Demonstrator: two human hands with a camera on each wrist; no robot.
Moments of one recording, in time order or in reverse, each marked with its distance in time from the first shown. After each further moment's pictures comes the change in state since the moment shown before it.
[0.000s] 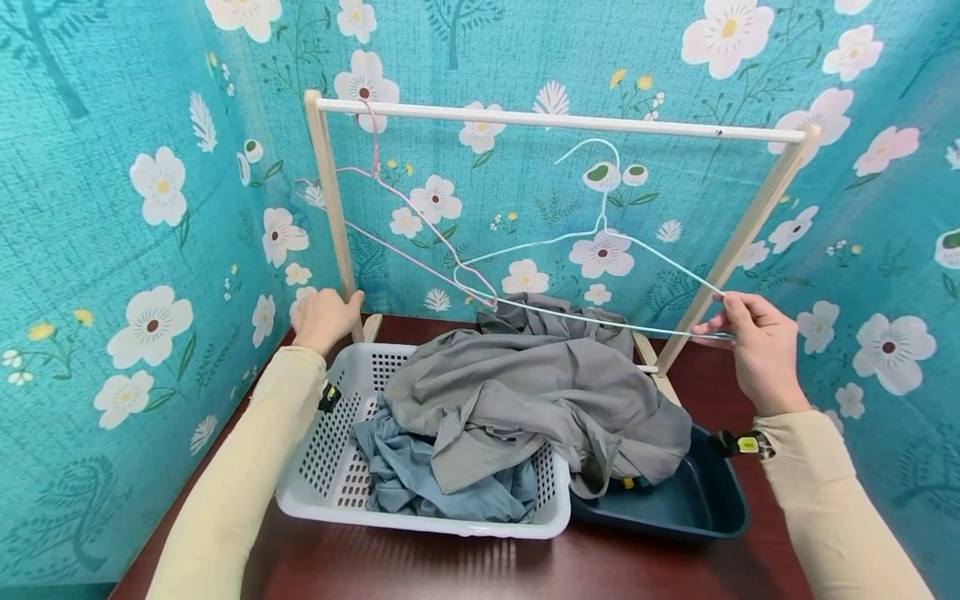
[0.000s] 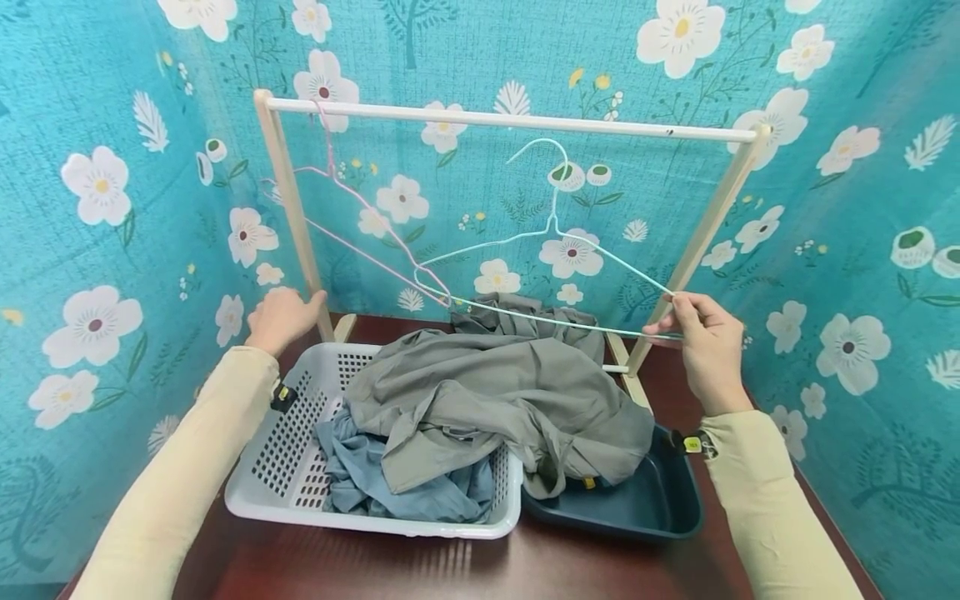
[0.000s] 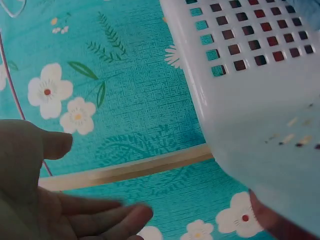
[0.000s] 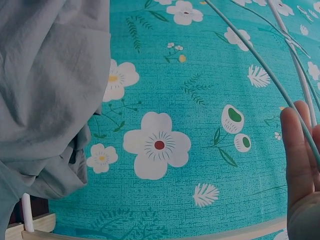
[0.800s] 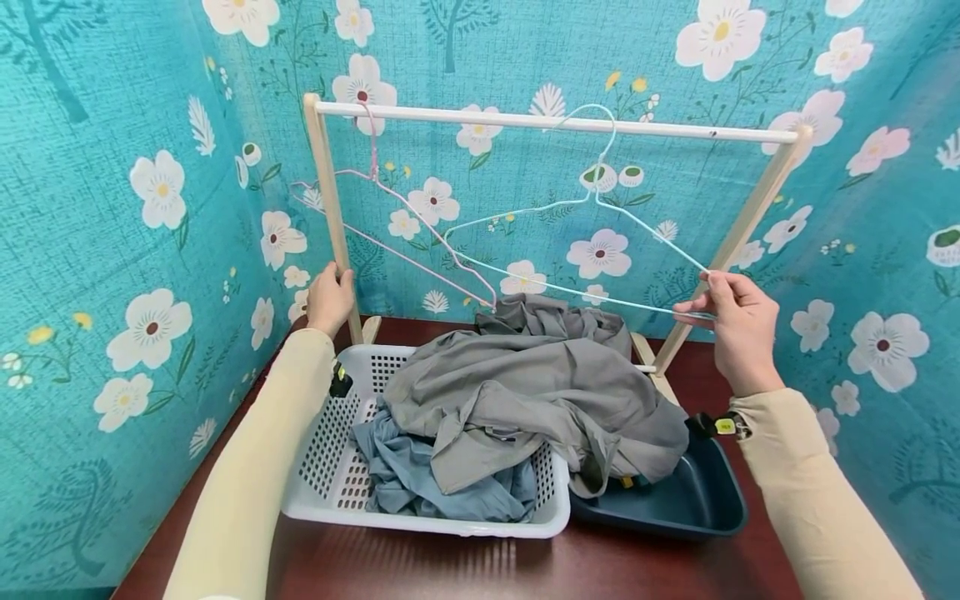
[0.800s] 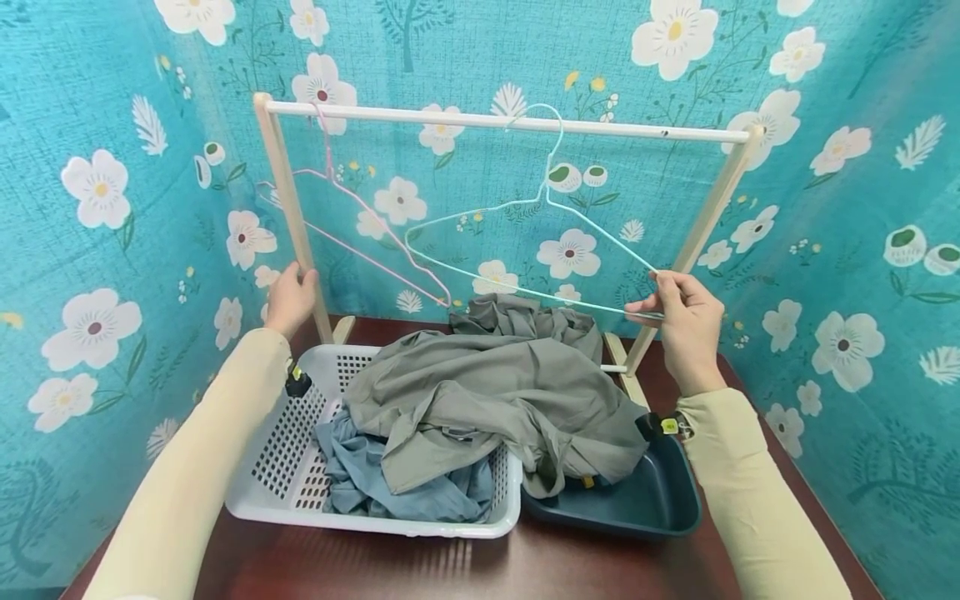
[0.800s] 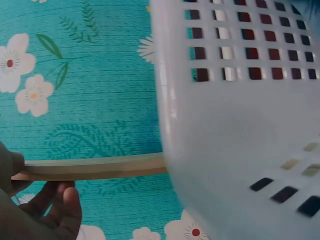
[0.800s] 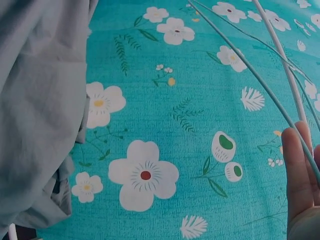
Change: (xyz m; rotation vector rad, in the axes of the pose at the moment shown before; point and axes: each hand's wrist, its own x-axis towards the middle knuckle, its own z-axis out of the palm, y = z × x) left_hand 0.041 -0.006 0.019 -0.340 0.163 0.040; right_hand 0.015 -0.011 0.030 0.001 0.086 -0.031
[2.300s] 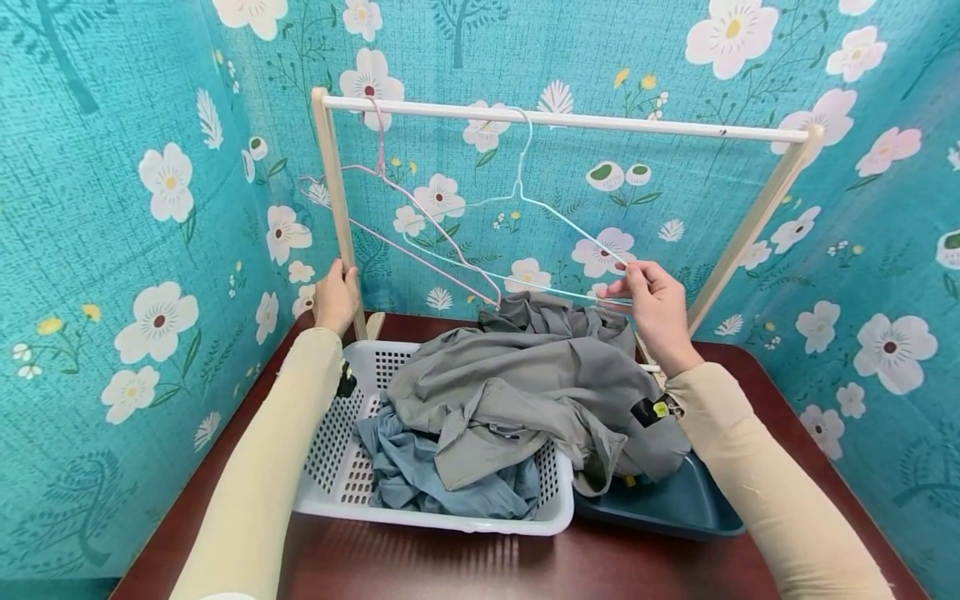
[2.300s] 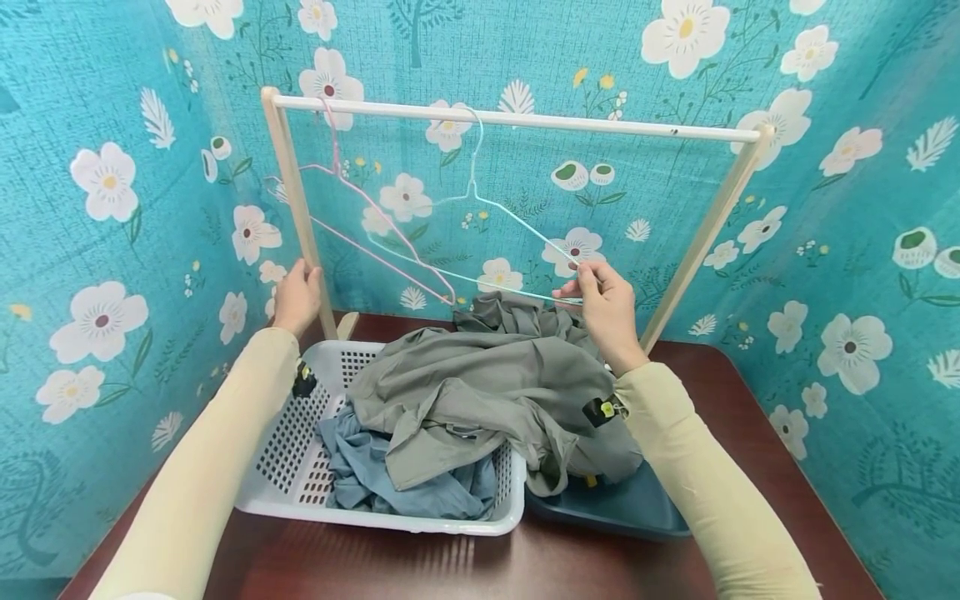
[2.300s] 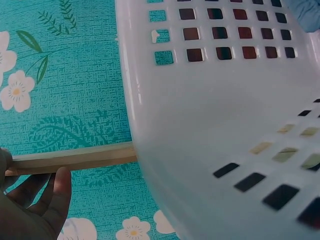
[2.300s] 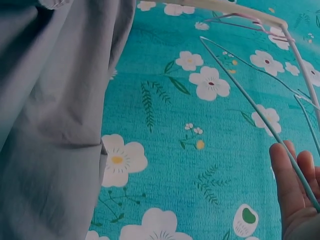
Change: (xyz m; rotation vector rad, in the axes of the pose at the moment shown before) left_hand 0.000 -0.007 0.010 0.039 0.076 0.015; right_hand 0.003 0.018 0.083 -0.203 -0.188 0.053
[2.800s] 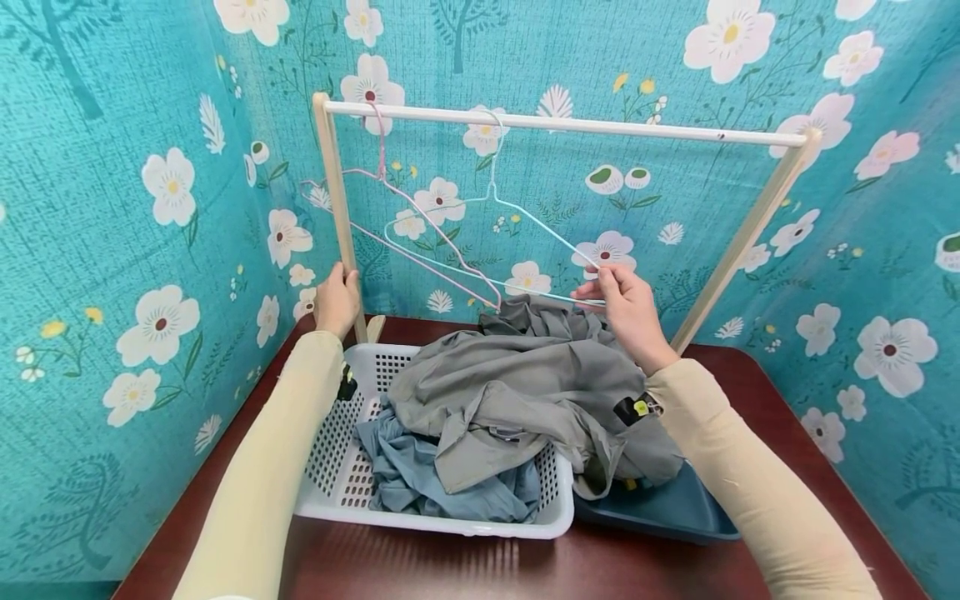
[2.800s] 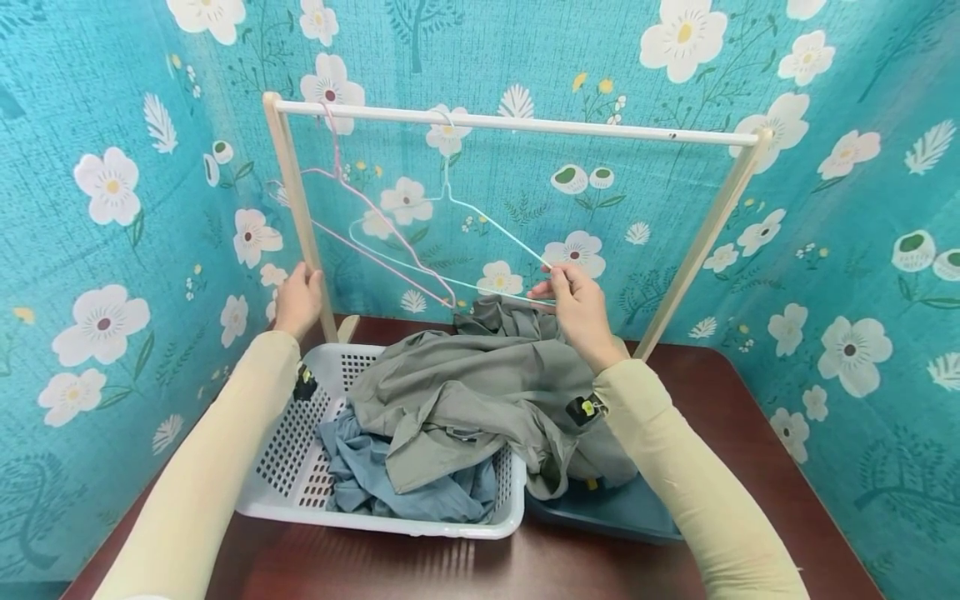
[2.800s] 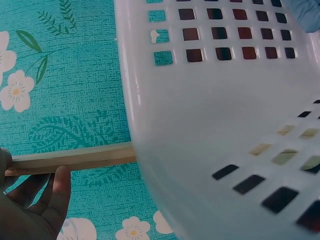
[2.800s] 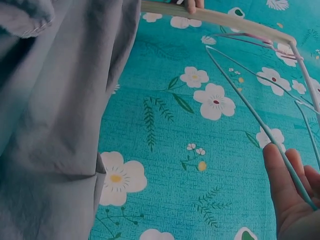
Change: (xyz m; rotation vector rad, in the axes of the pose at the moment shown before) left_hand -0.001 0.000 0.000 0.003 0.003 0.005; right_hand 0.005 0.000 0.024 -0.060 -0.130 0.009
